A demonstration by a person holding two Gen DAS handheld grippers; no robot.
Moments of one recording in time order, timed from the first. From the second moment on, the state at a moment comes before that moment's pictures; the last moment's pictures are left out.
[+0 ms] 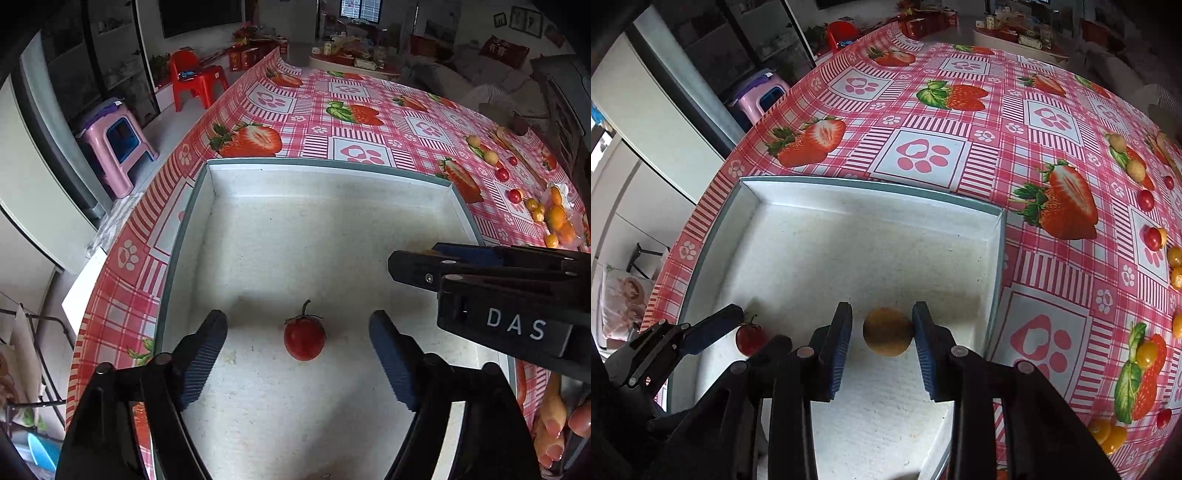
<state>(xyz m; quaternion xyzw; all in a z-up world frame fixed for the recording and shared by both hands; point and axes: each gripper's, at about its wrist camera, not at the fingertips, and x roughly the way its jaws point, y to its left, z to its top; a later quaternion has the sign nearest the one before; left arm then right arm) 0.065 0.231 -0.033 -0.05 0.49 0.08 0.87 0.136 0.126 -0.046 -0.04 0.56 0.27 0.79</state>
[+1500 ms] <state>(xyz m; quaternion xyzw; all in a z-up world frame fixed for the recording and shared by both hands) 0.074 0.007 -0.033 0.08 0.49 -0.05 0.87 0.062 -0.175 -0.043 0.03 0.53 0.08 0.85</state>
